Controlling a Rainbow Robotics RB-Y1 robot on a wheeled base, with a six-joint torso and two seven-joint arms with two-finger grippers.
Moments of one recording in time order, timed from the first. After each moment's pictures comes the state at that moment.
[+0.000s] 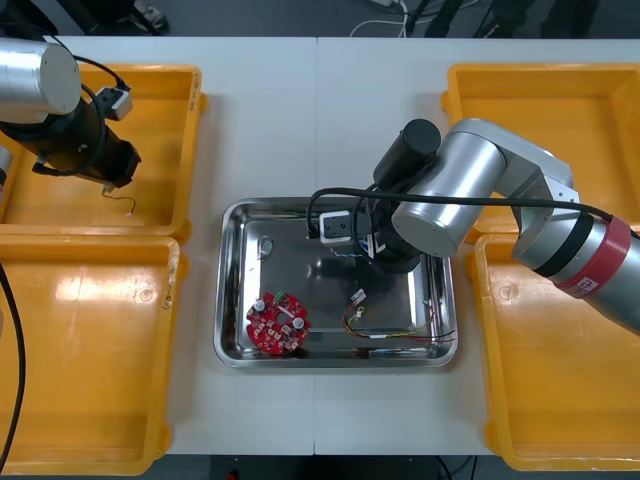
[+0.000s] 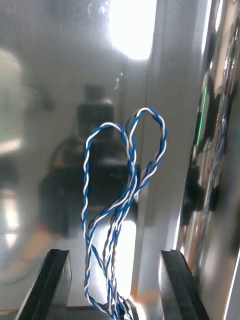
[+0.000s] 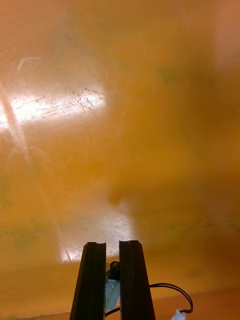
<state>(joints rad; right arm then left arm) -0.82 -0.58 0.79 -1.67 -0.67 1.36 2.23 -0.83 0.58 -0.03 -1.18 0.49 1.52 -1.75</state>
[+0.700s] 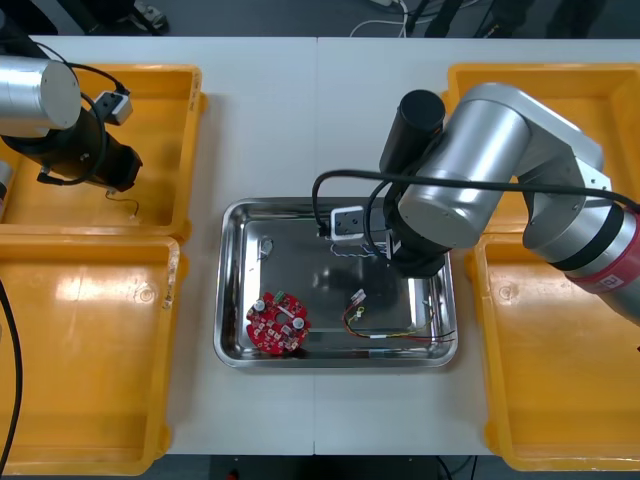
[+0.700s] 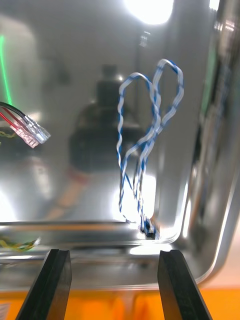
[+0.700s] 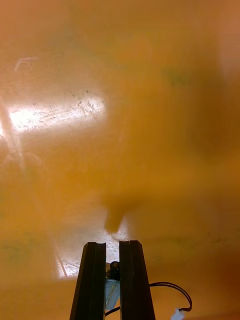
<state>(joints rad) -0.82 -0.58 0.69 -1.87 -0.67 1.72 2.08 -0.78 0.58 -0.03 -1.19 0.51 1.44 -1.75</state>
